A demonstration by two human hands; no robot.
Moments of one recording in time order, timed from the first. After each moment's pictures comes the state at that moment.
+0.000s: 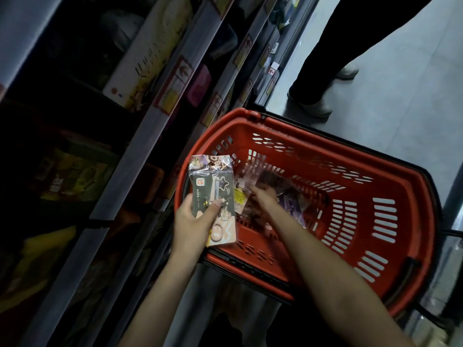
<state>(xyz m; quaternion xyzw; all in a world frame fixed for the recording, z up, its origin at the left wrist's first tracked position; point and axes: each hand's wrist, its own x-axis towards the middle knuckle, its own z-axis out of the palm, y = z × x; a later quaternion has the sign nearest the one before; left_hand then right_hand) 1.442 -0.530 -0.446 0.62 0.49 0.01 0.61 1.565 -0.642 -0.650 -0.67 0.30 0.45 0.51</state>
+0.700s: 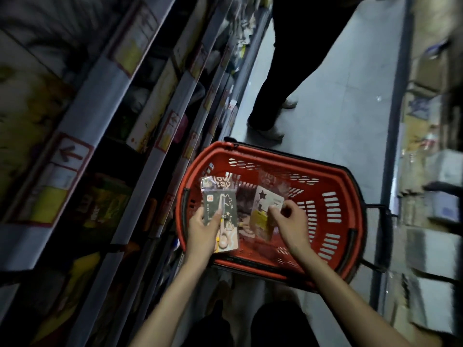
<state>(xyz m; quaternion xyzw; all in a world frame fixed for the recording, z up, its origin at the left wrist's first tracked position) 1.446 -0.532 -0.417 0.67 0.38 -0.03 0.64 1.524 -0.737 -0.440 -0.86 0.13 0.17 0.46</state>
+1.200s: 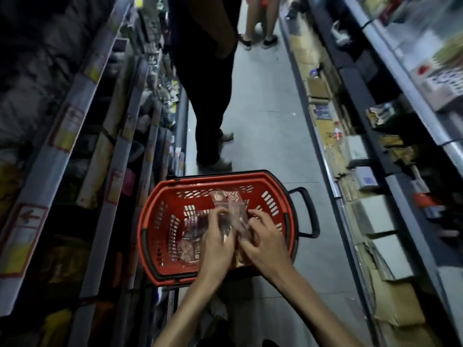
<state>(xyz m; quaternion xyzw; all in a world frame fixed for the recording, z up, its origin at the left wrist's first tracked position) 1.446 -0.646 -0.319 0.81 0.08 -0.05 0.58 1.441 -0.790 -0.311 -0.92 -0.02 0.05 0.38</state>
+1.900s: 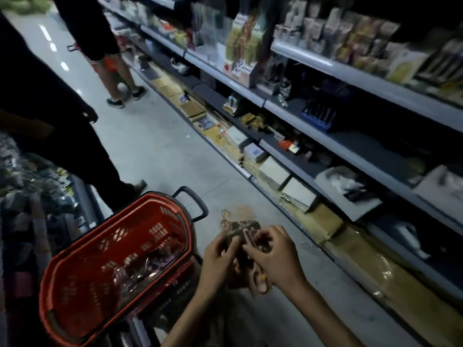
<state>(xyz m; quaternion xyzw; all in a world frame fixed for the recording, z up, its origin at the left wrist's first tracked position) 1.271 -0.851 -0.239 0.74 -0.18 -0.25 0.59 1.177 -0.977 -0.238 -0.80 0.33 -0.13 0.48</state>
